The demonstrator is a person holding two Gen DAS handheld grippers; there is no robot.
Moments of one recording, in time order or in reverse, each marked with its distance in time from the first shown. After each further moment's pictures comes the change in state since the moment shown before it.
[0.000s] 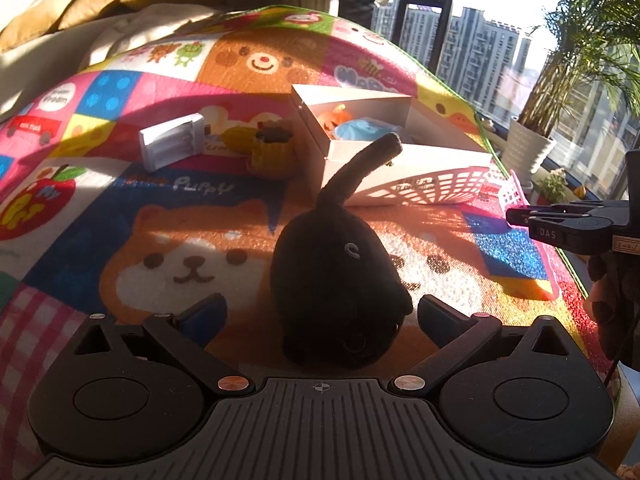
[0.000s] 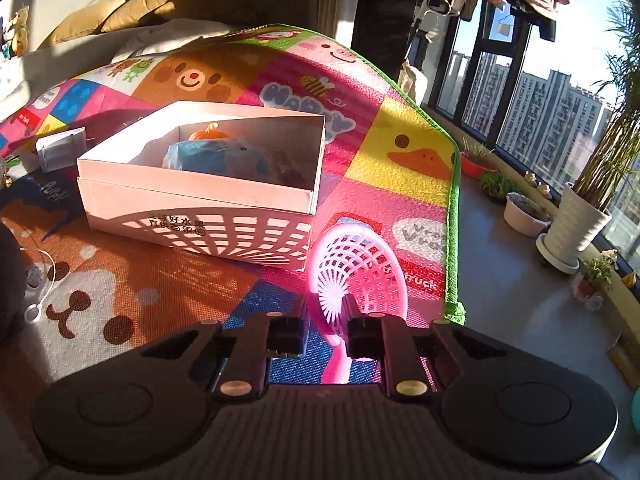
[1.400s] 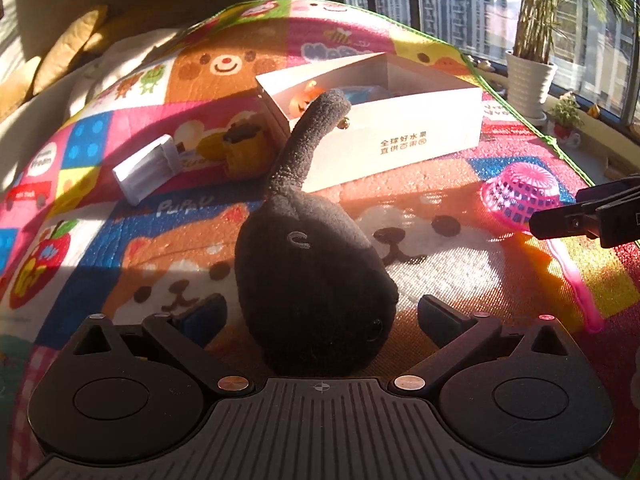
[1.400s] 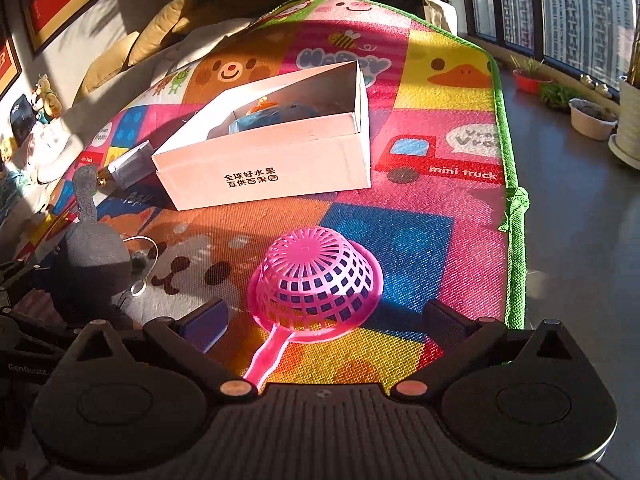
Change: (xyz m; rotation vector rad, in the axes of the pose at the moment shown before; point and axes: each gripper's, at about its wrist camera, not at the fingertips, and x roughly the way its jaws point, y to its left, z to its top) left arm 0.028 -0.037 -0.004 0.285 0.049 0.139; right arm -0.026 -0.017 -0.035 0.238 0.106 0.304
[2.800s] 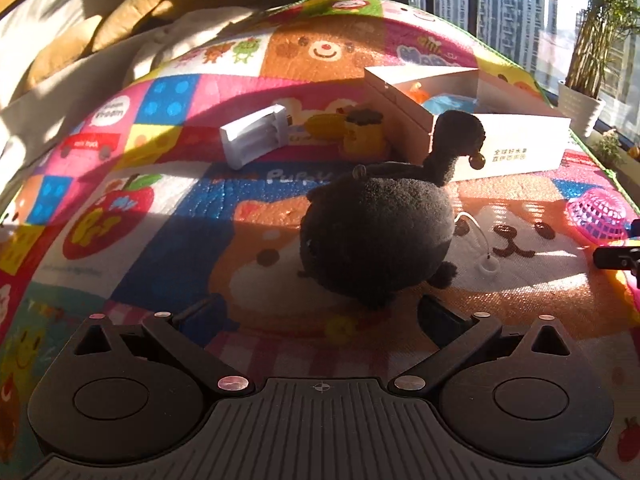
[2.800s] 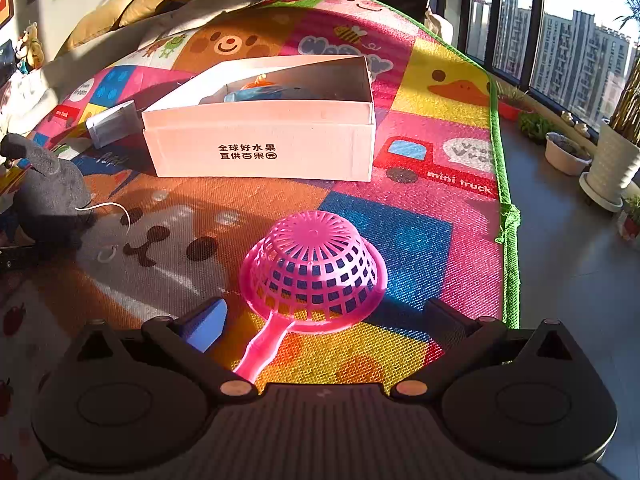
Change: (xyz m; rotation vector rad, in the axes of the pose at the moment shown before) left arm -0.018 0.085 -0.023 -0.209 -0.007 0.005; right arm 0.012 0.029 -0.006 -0.124 0.012 -0.147
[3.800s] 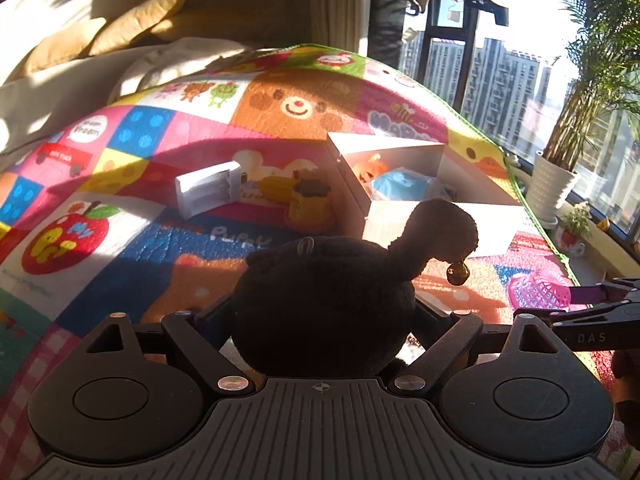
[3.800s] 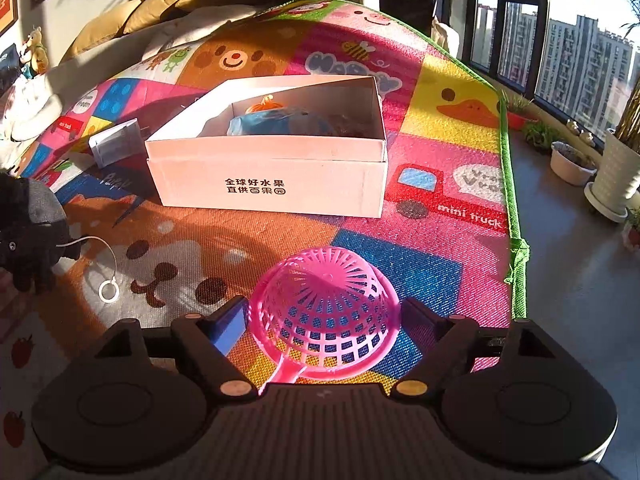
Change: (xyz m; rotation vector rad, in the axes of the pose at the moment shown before) left arm -0.013 -0.035 0.029 -0.102 -0.146 -0.062; right arm -0.002 0.004 0.025 -0.018 -0.036 0.015
